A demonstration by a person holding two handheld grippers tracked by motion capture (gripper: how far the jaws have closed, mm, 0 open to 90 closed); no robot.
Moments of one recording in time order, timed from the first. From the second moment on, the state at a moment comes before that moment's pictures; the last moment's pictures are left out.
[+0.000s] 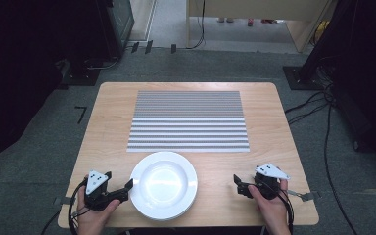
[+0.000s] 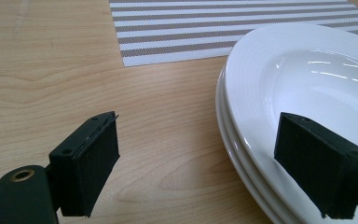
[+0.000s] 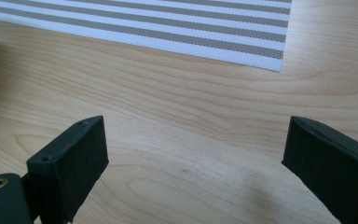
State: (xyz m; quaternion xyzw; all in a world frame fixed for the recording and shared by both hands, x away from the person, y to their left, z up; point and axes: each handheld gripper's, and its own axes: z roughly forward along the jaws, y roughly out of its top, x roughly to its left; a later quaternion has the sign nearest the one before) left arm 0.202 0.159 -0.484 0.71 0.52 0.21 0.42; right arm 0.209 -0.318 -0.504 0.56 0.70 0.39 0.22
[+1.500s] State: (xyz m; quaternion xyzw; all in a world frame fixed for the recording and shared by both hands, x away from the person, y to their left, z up) left arm 0.199 0.148 -0.481 0.72 0.51 0.20 0.42; right arm 0.239 -0.210 -0.467 0.49 0.72 0.45 0.20
